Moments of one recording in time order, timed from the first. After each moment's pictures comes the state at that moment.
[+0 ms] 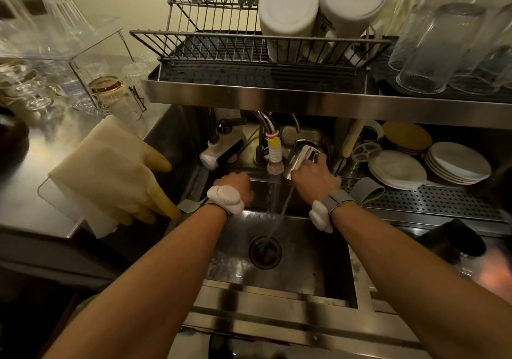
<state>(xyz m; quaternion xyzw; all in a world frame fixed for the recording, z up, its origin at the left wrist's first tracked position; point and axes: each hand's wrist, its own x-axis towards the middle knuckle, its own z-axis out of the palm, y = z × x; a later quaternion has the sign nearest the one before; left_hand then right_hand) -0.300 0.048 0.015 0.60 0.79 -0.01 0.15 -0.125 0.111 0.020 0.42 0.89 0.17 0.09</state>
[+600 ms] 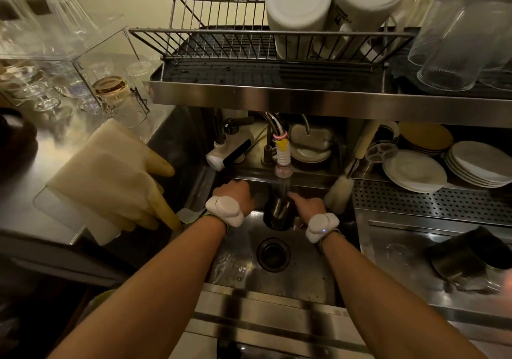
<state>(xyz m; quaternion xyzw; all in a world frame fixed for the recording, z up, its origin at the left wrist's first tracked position) -0.314 0.044 -0.001 0.58 0.80 -0.02 0.16 -0.146 0.098 -0.052 0.68 0.45 -0.55 -0.19</state>
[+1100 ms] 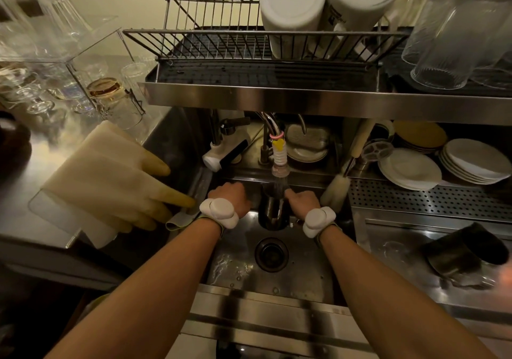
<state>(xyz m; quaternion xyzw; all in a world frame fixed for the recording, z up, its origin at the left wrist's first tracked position) -0.317 0.043 -0.001 0.57 0.80 -0.02 0.18 -0.152 0.109 -0.048 0.66 0.54 -0.50 -0.16</state>
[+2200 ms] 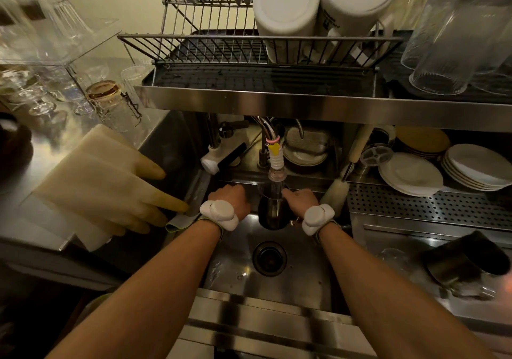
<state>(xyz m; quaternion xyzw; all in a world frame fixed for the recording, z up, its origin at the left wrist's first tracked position) -0.308 0.050 -0.001 0.56 0.81 -0.02 0.18 -0.146 0.124 -0.045 0.63 0.59 -0.48 -0.14</state>
